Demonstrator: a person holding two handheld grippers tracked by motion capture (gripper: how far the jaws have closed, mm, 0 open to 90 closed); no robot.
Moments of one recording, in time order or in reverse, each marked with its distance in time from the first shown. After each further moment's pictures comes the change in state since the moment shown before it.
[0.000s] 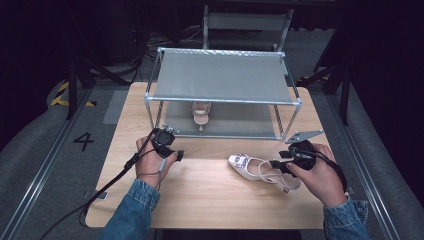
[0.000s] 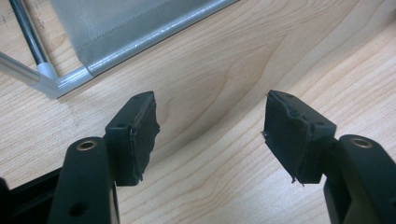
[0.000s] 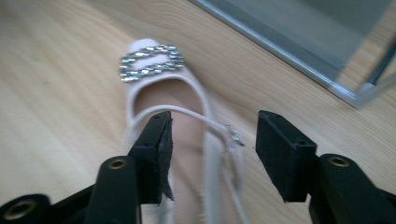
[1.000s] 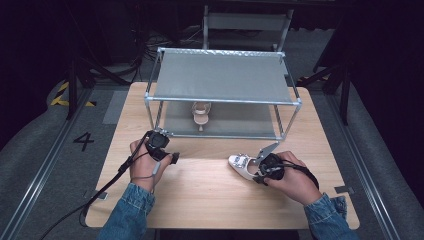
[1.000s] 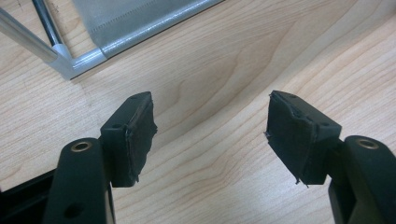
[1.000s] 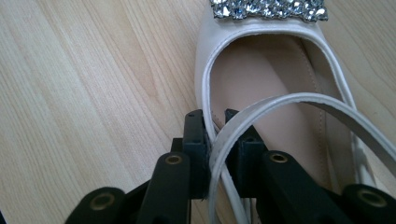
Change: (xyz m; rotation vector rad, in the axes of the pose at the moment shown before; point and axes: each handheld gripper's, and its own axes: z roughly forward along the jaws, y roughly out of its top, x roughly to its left) left arm 0.009 -0.013 -0.007 -0.007 0.004 -0.010; right arm 0.034 -0.001 0.071 0.245 0.133 -0.277
